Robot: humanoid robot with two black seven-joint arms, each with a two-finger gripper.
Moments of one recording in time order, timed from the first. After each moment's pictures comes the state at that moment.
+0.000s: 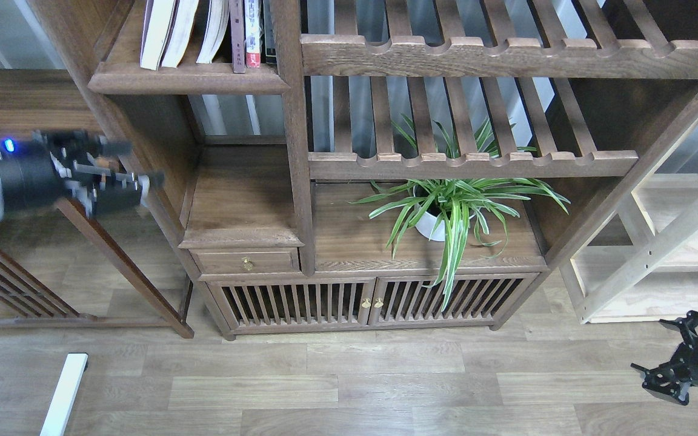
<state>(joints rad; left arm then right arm) -0.67 0.96 -0.63 -1.43 0.27 -0.45 0.34 0.46 -0.84 -0.20 0.61 -0.70 0.13 0.49</state>
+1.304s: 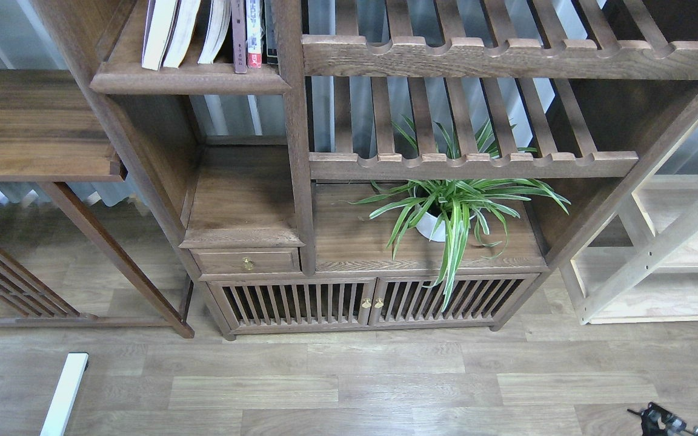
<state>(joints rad) 0.04 0.41 -0.23 -0.50 0.27 -0.49 -0.31 0.13 -0.40 -0.20 0.17 -0.65 -0.02 0.49</state>
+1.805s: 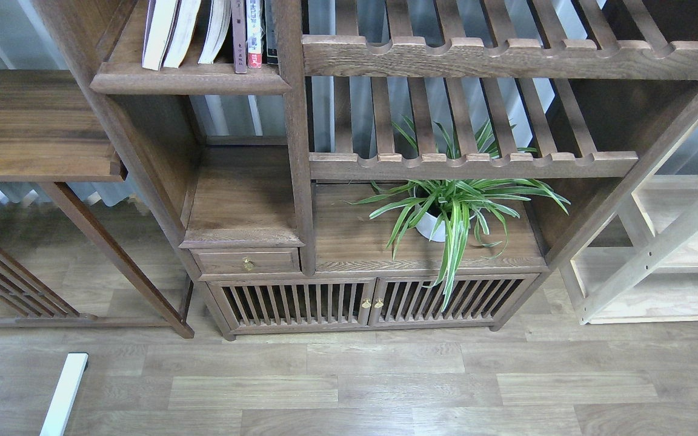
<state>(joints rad) 0.07 0.06 -0.15 -0.20 0.26 -0.21 -0.16 0.03 -0.17 -0.20 0.01 -0.45 -0.02 0.41</state>
